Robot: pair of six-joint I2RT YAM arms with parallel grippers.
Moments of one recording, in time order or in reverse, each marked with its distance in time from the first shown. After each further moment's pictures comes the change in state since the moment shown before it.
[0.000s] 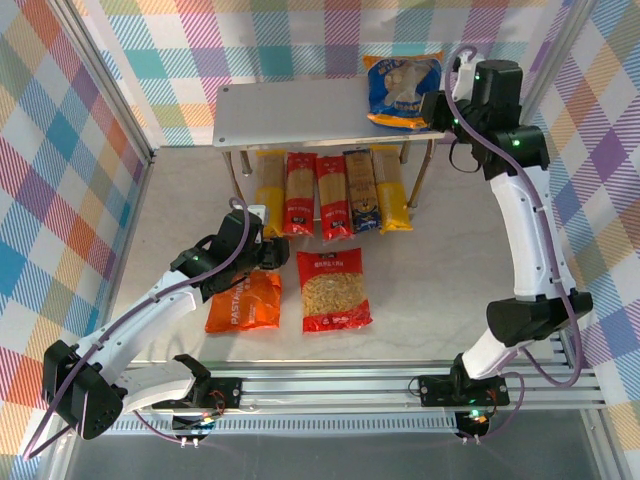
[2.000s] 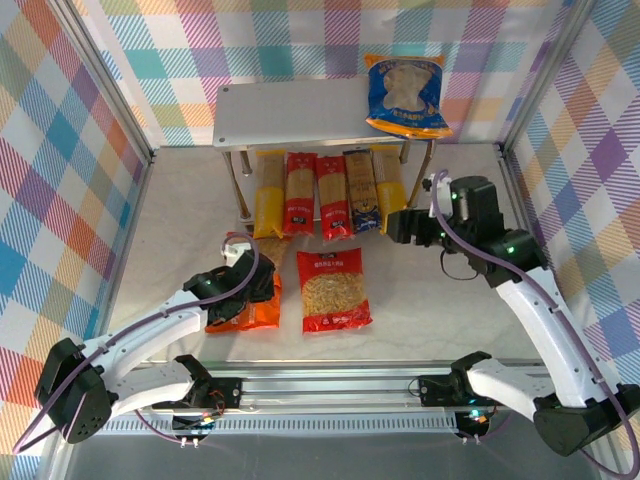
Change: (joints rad) left arm -0.097 -0.045 -0.225 -0.150 -0.335 -0.265; right arm 0.234 -0.602 -0.851 -0.001 -0.127 0.103
